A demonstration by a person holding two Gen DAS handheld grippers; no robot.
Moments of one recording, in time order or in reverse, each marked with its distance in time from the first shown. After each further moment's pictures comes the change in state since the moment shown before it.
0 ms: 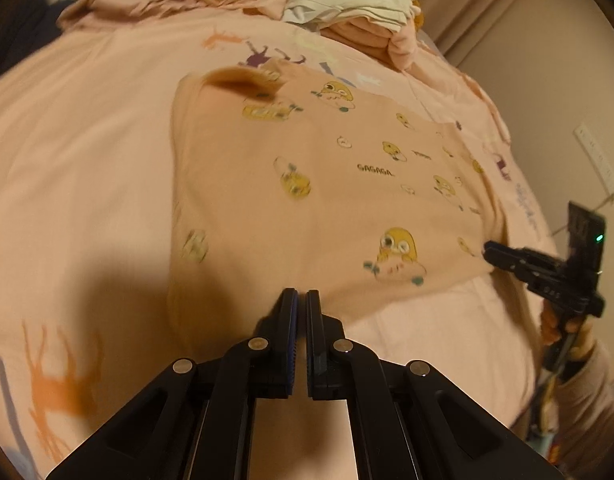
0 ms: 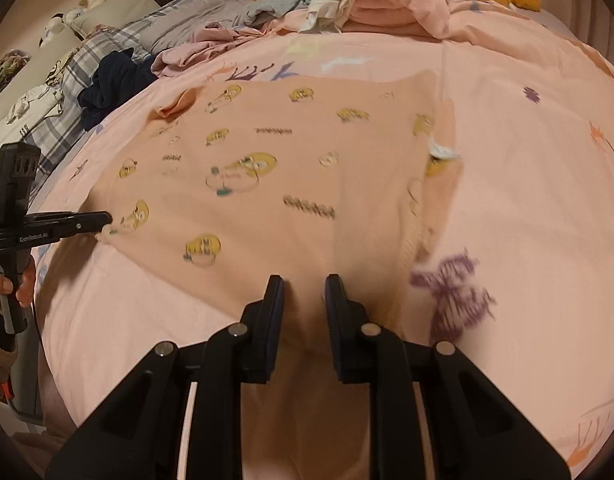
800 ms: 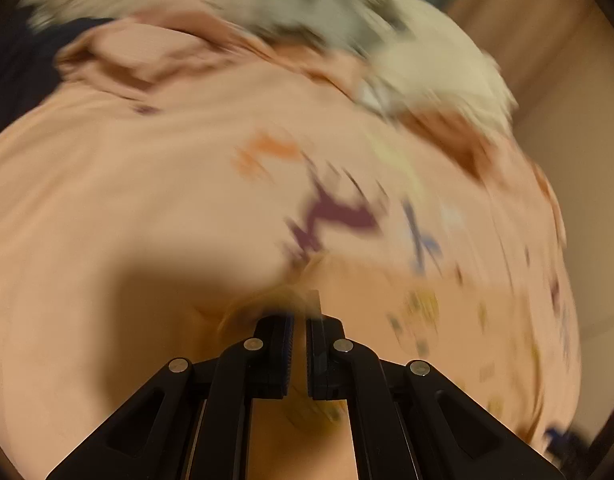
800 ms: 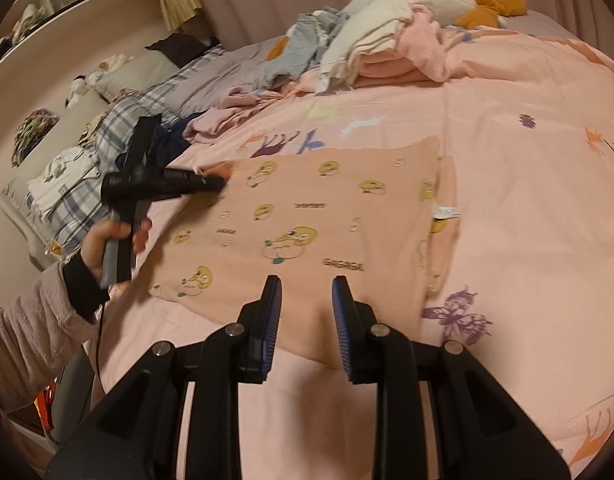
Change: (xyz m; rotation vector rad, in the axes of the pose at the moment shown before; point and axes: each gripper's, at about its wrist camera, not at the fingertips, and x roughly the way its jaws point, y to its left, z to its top) left arm 0.043 0.037 0.162 -0.203 -0.160 0.164; right arm -0.046 0.000 0.012 0.105 -0.182 0.137
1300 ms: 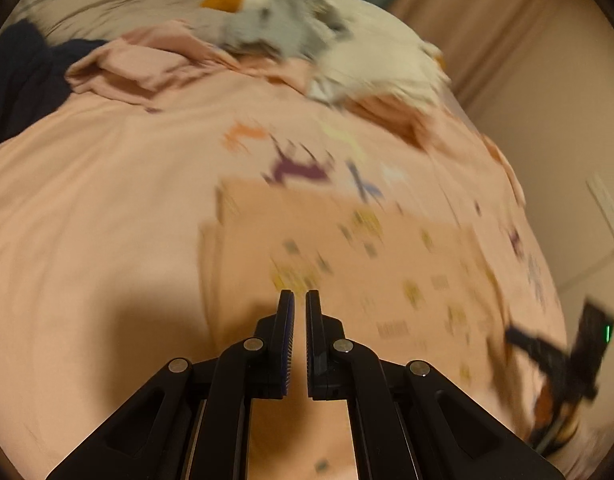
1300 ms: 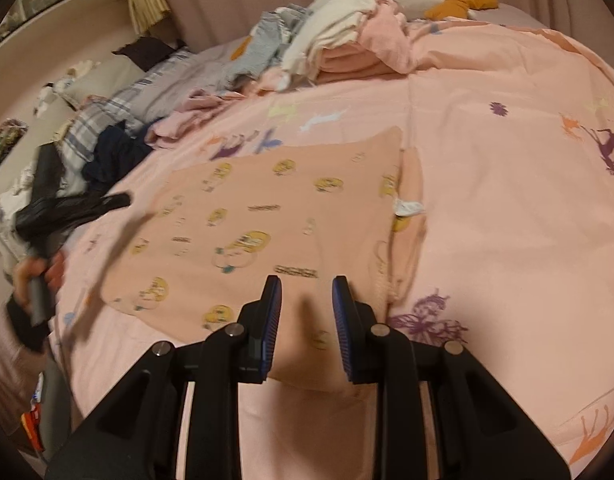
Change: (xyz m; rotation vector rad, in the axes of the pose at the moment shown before) left arm -0.069 -0.012 -0.074 0.192 0.019 -0.119; right arm 0.017 -0.016 -0.001 0.041 0.000 -0.124
